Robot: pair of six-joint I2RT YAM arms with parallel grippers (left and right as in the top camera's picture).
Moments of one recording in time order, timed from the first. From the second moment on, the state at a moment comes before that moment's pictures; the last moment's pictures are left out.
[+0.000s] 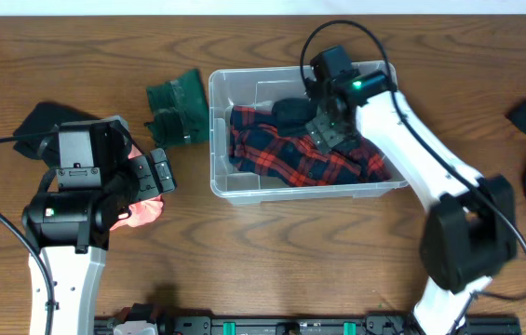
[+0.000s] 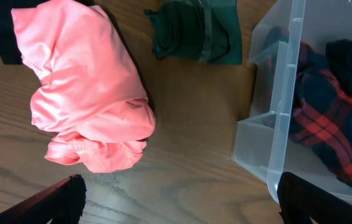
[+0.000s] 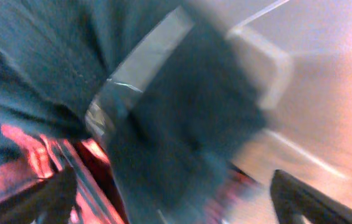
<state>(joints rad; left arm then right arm) 0.02 1.07 1.12 -1.07 0.05 -0.28 0.42 1.88 1.59 -0.97 0.21 -0.13</state>
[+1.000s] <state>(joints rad) 0.02 1.07 1.12 -1.07 0.05 -0.28 -0.50 2.11 1.58 -0.78 0.44 -0.03</state>
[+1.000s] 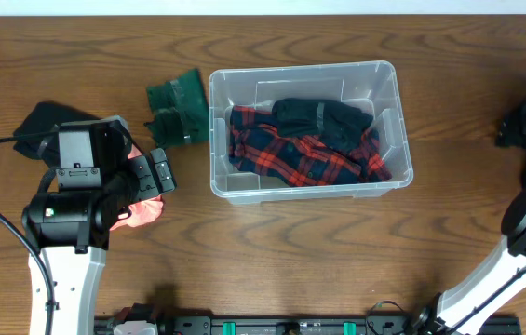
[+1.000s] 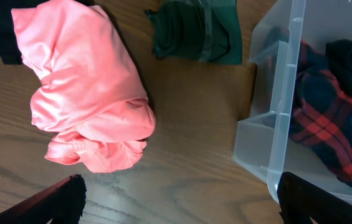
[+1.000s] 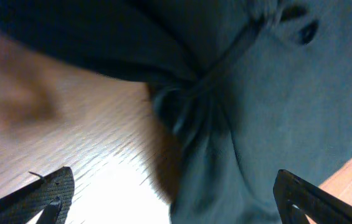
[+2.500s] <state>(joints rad) 0.02 1.07 1.12 -1.07 0.05 -0.28 0.46 1.48 1.60 -1.06 0.16 -0.07</state>
